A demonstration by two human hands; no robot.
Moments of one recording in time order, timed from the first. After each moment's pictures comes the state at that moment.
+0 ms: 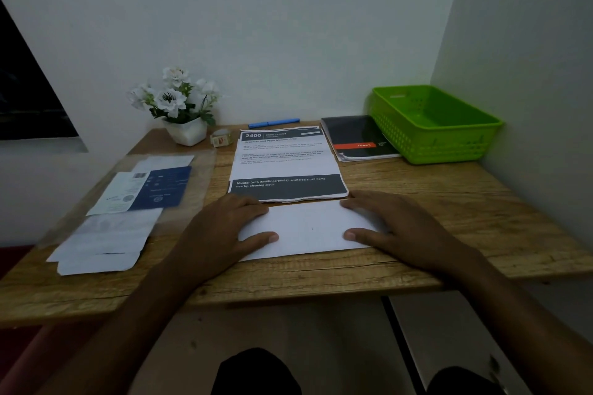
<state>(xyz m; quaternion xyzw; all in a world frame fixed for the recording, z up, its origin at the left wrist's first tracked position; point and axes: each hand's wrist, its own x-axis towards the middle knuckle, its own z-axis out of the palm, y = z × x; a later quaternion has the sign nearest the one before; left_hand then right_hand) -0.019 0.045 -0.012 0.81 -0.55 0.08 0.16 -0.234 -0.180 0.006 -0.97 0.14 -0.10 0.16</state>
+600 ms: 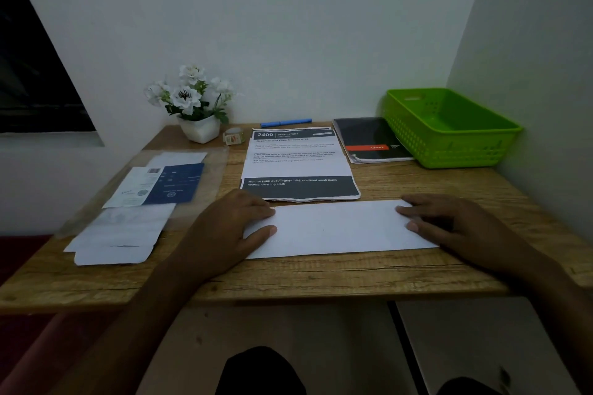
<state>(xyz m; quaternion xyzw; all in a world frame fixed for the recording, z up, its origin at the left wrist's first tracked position) -0.020 0.053 -0.010 0.79 -0.56 0.10 0.22 -0.271 -0.230 0.005 -0.95 0.16 -0.13 0.22</state>
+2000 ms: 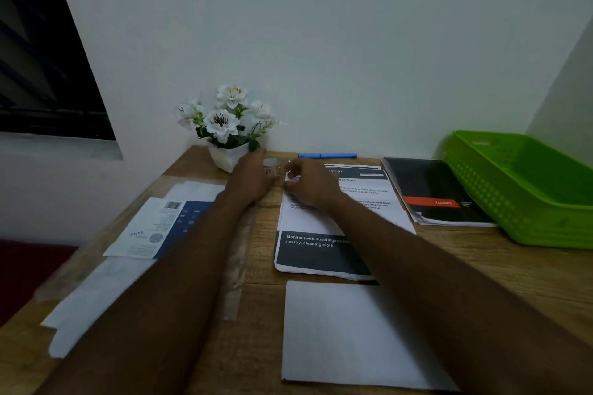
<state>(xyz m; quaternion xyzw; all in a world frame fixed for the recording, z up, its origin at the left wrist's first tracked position) 0.191 -0.057 0.002 0.87 -0.33 0.05 0.37 0.101 -0.174 0.005 -0.94 0.16 -0.18 0.27</state>
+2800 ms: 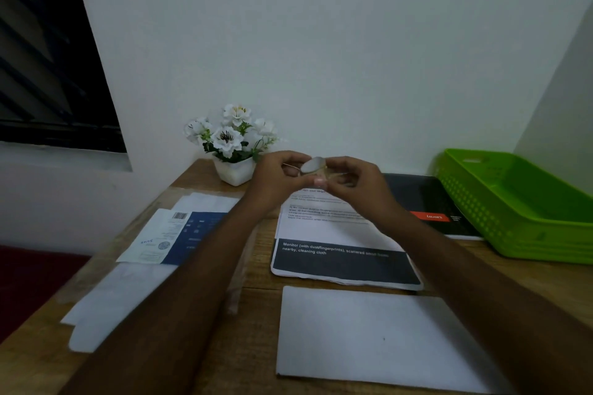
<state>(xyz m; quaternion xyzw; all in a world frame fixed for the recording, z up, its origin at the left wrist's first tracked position) 0.121 -0.057 0.049 0.69 -0.39 -0.01 0.60 0.005 -0.196 0.053 -0.85 0.06 -0.29 0.45</state>
